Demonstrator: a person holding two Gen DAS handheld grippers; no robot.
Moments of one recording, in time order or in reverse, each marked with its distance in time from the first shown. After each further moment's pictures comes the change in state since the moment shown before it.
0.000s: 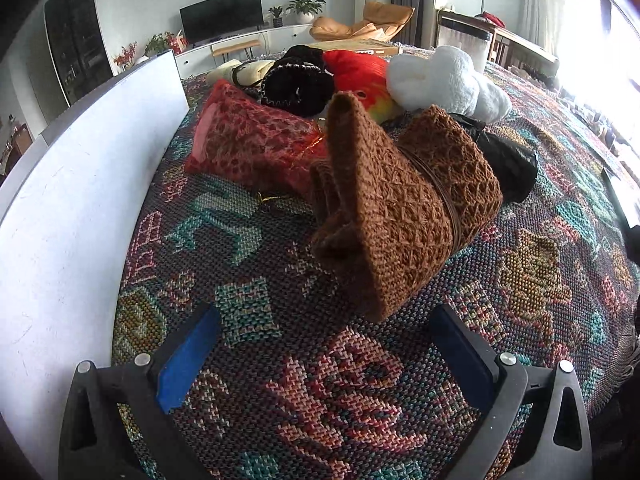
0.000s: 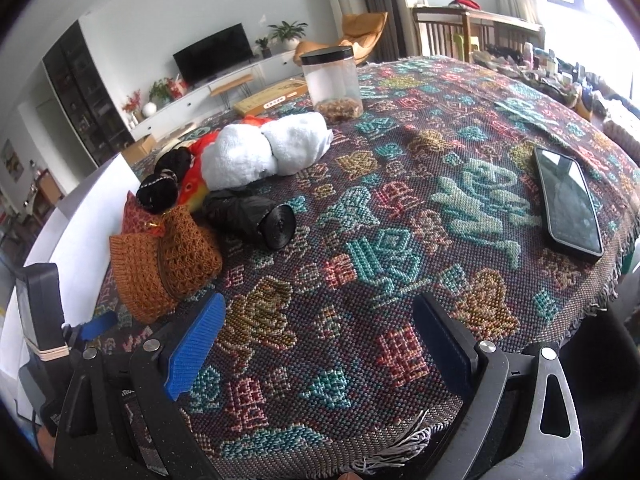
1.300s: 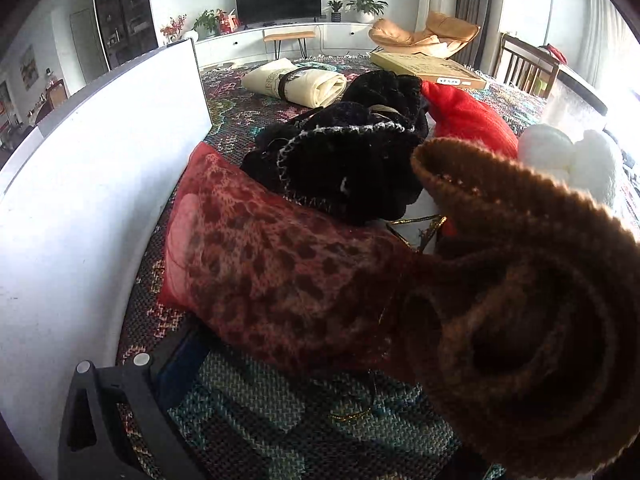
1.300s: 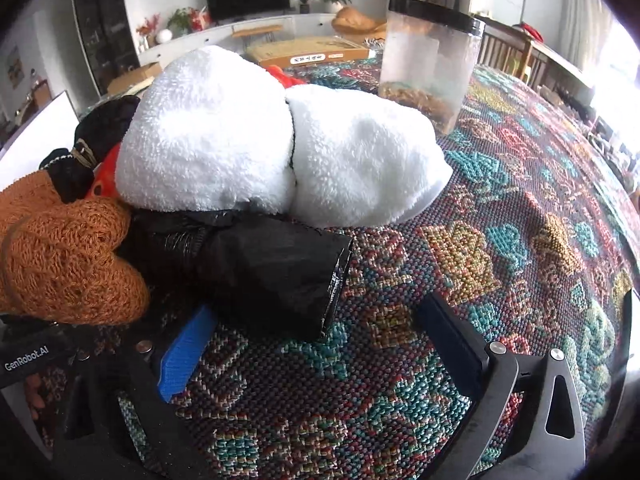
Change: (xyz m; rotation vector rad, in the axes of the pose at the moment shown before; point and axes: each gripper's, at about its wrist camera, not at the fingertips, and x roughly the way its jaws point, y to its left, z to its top) left arm 0.100 0.046 0.105 -0.165 0.010 0.099; right arm 0.163 0.047 0.083 -0.276 0.119 -0.078
